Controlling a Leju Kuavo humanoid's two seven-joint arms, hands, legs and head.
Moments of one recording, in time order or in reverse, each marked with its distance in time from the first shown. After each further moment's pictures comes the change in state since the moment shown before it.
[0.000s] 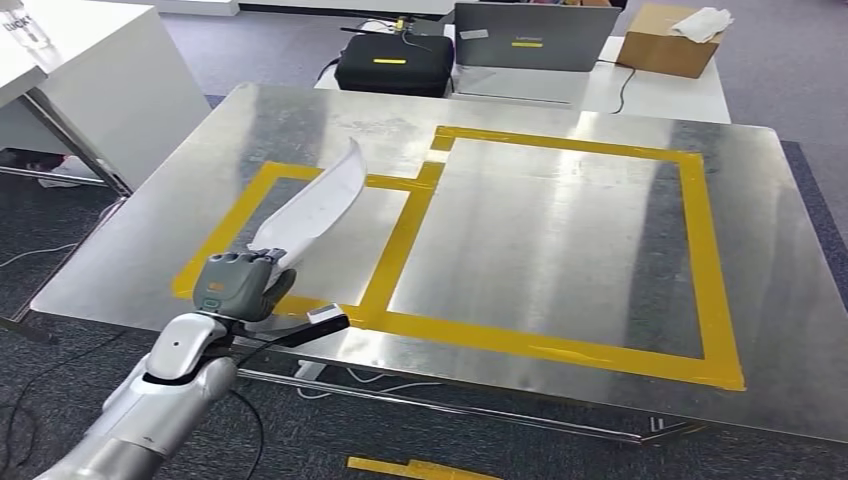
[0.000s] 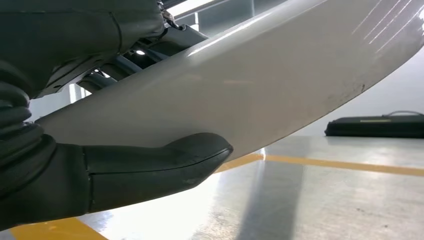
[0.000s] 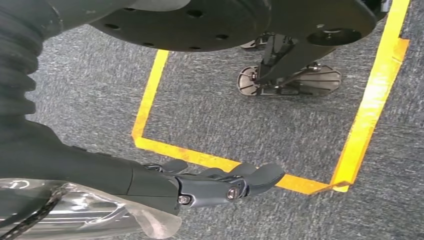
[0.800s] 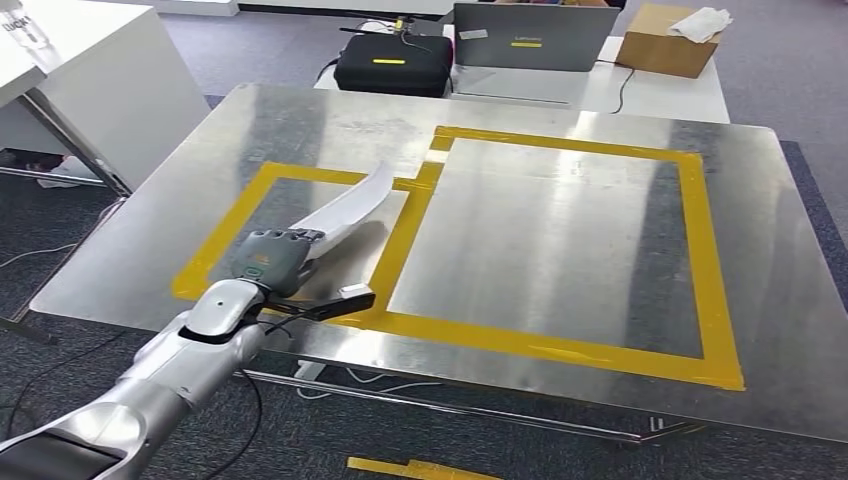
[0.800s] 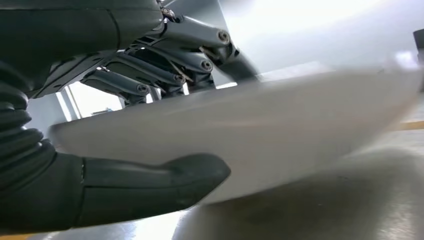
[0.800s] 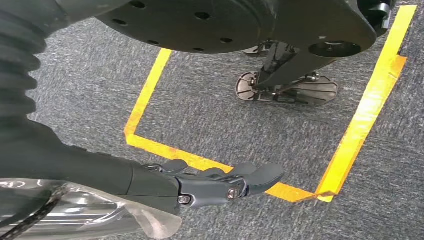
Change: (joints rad) left arm -0.244 -0.041 -0.109 0.333 -0.085 -0.072 0.122; right arm 0.003 -0.054 0.048 -0.047 0.022 0.028 -0.014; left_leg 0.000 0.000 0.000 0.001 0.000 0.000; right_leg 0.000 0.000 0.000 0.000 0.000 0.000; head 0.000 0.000
